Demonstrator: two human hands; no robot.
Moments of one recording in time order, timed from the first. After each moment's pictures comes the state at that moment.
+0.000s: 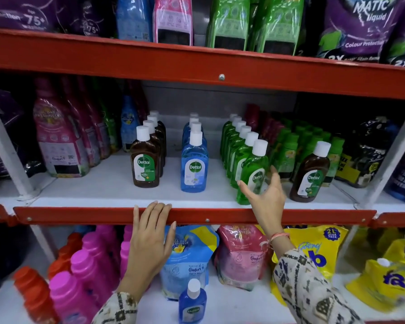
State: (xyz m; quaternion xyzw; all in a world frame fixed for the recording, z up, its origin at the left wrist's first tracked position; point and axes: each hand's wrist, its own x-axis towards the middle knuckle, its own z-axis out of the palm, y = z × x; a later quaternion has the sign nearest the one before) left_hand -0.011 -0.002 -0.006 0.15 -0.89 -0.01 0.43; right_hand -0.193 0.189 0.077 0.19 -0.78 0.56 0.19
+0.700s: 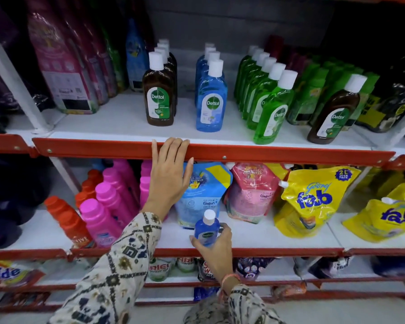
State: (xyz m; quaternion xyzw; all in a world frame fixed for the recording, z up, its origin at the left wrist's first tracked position) left_hand -0.006 -0.004 -0.006 0.13 -0.90 -0.02 0.42; right_hand -0.009 0.169 -0.152 0.11 -0.83 0.53 -0.15
